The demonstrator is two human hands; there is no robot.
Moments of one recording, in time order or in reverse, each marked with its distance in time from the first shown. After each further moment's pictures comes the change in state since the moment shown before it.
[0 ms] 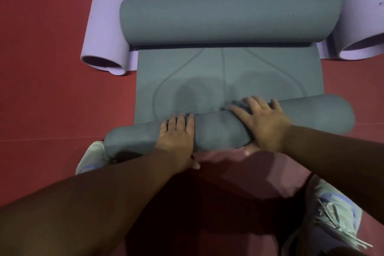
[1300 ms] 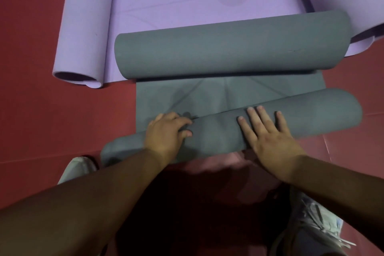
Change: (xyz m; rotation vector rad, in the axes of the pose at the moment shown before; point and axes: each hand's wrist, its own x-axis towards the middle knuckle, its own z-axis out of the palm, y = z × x) left_hand 0.034 0.014 -0.014 -0.478 0.499 0.109; right_hand -0.059 0.018 0.060 -0.017 0.301 0.114
